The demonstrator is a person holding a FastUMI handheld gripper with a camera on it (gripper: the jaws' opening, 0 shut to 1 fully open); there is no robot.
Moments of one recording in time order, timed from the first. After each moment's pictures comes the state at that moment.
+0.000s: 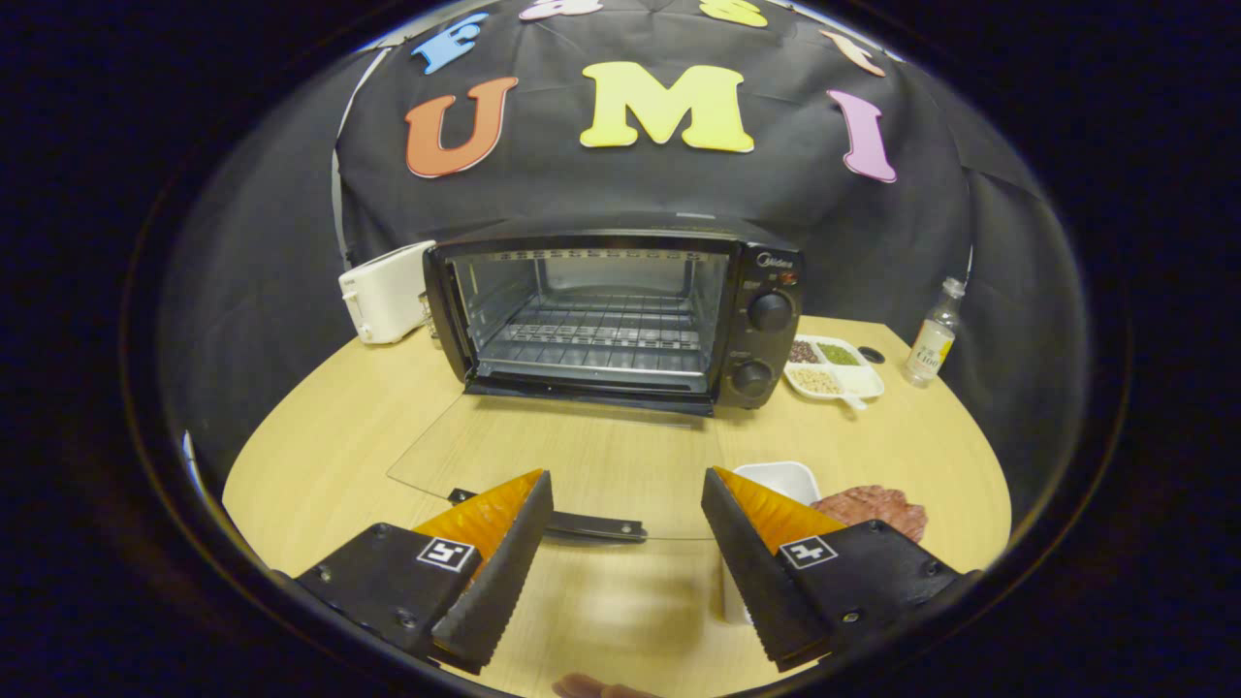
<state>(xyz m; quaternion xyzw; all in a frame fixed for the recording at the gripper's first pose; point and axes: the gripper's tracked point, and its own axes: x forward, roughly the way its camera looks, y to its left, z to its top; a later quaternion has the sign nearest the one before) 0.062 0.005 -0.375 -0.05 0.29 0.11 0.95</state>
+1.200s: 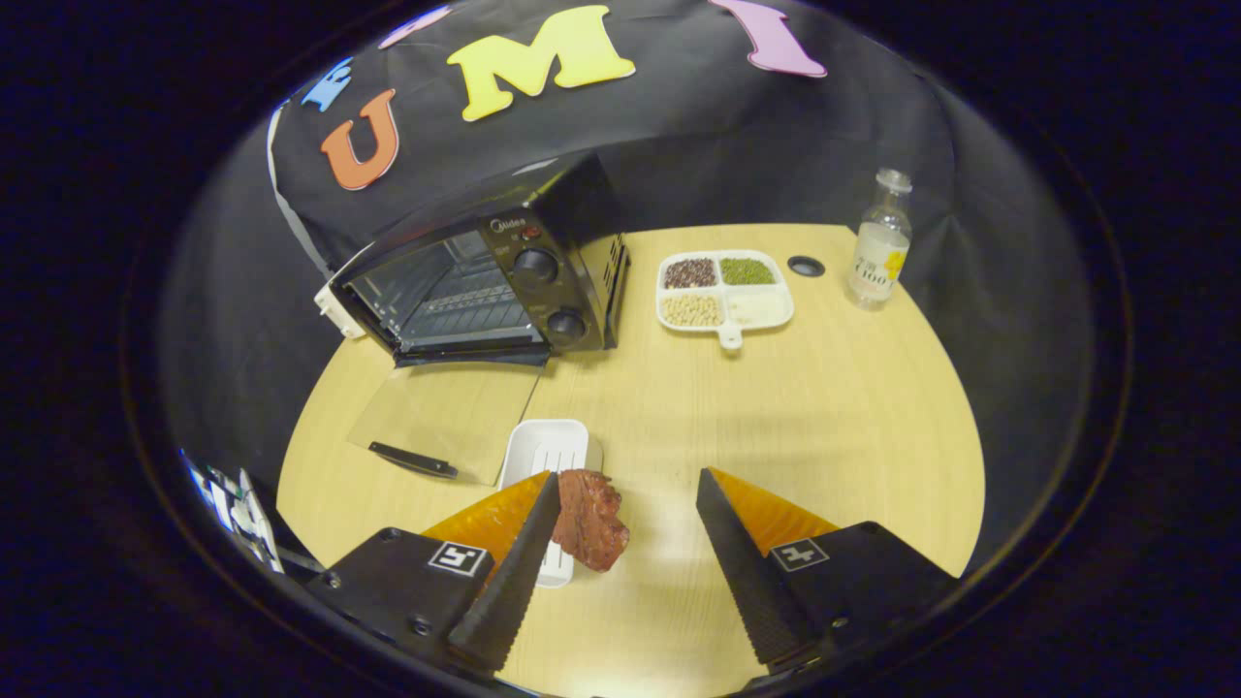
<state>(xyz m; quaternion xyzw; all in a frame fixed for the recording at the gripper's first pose) 0.076 -0.172 -0.380 0.04 0.46 0.16 0.87</state>
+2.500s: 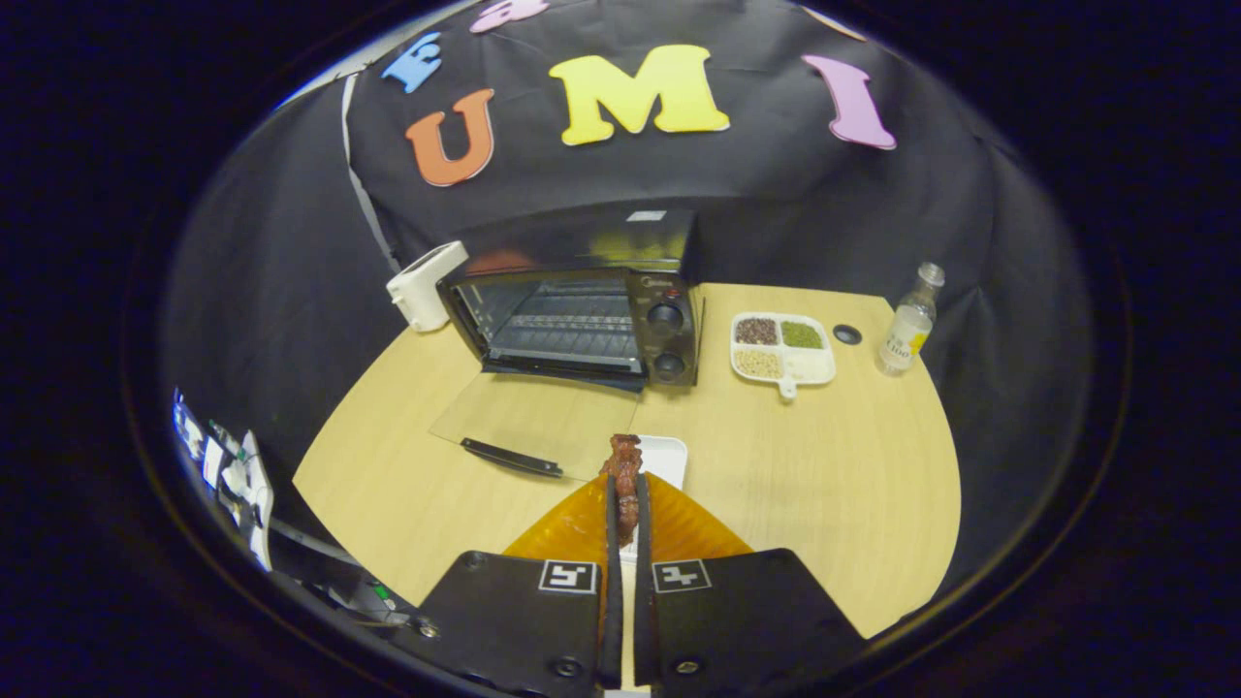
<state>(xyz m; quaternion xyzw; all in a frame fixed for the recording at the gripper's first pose) 0.015 -0.097 -0.291 -0.04 0.38 0.20 0.90</state>
